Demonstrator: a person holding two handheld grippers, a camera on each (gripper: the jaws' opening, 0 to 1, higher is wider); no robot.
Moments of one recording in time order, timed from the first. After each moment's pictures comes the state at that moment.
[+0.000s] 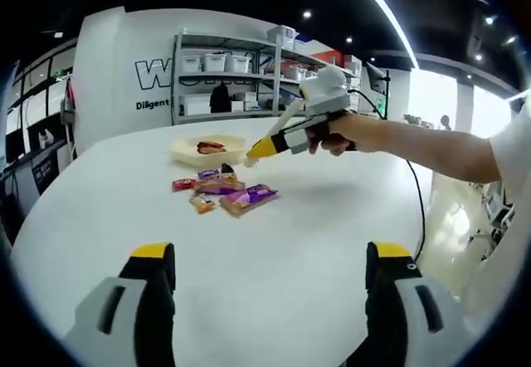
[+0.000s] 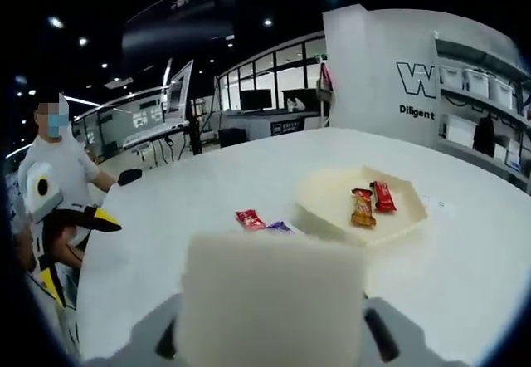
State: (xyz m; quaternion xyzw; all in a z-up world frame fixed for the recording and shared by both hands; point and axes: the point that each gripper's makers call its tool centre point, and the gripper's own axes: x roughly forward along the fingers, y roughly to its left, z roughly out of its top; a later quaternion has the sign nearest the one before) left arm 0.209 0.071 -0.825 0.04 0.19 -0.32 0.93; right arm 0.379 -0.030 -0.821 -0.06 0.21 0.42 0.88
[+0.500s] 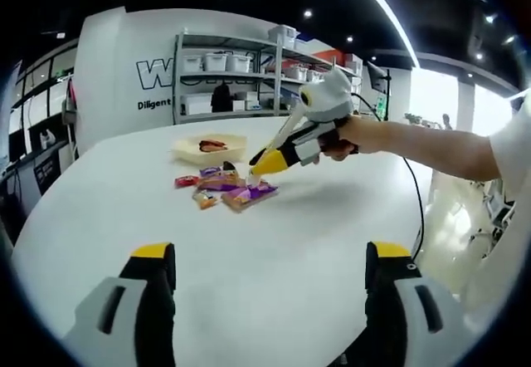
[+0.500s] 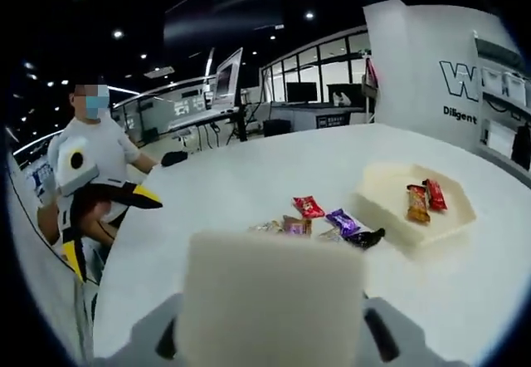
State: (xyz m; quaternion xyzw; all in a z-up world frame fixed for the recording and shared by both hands) left arm 0.202 0.076 -0.826 0.04 0.19 -0.32 0.93; right arm 0.336 -0.002 -0.833 -0.08 0.21 0.52 0.82
